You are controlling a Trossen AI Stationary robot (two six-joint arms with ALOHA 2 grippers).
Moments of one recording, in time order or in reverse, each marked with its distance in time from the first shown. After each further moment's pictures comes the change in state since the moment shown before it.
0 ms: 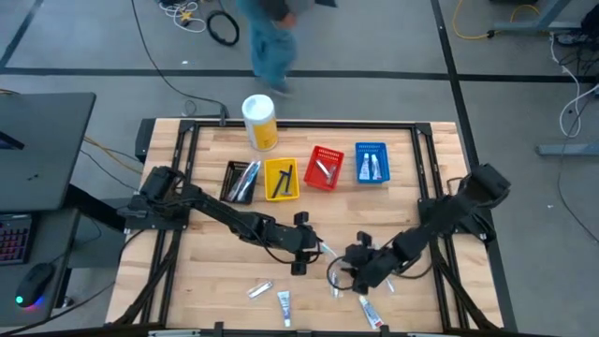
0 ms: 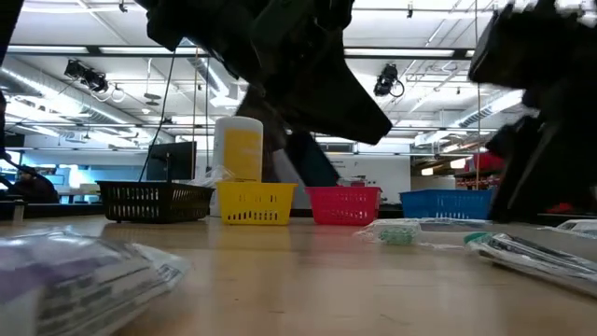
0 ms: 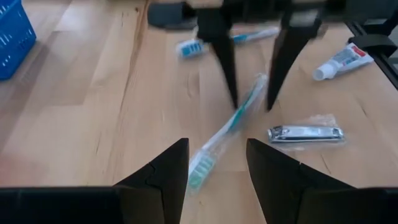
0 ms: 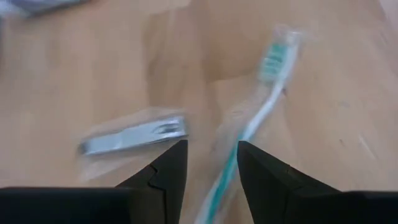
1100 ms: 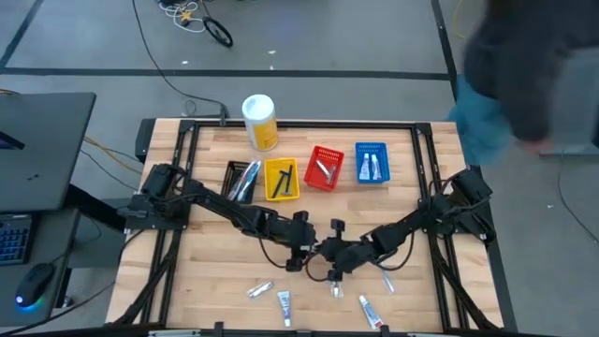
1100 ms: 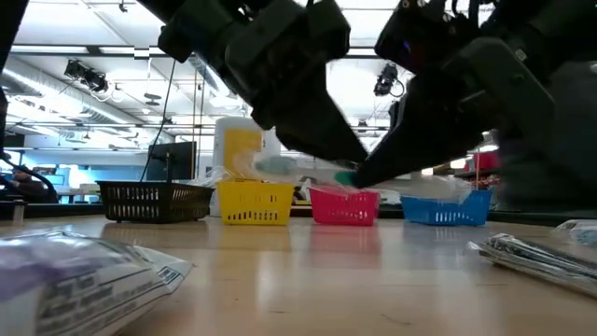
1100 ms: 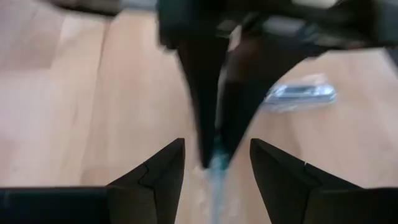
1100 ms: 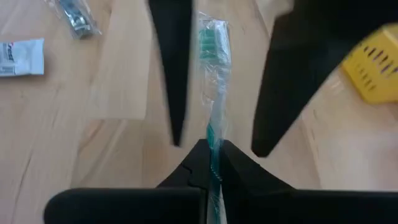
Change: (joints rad) left arm 0.058 -0.002 0.001 -0.118 0.170 0.007; right arm -0.165 0.138 0.125 0.208 0.107 -0.483
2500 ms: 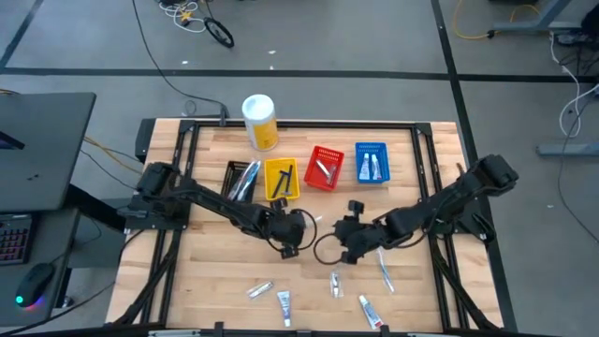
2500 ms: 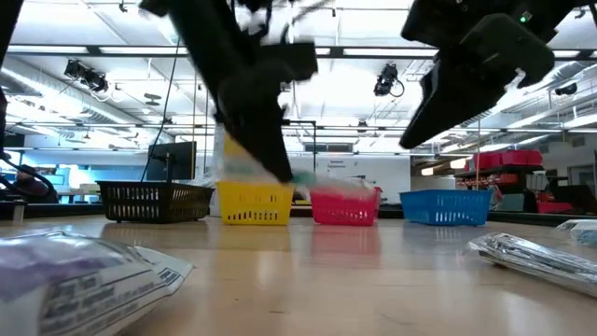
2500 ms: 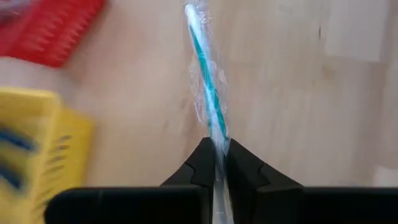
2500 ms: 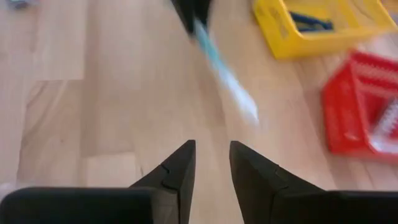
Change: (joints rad) left arm -0.009 -0.044 0.101 -0.539 -0.310 -0.245; right arm -0.047 -0.275 0.008 -0.484 0.012 0.098
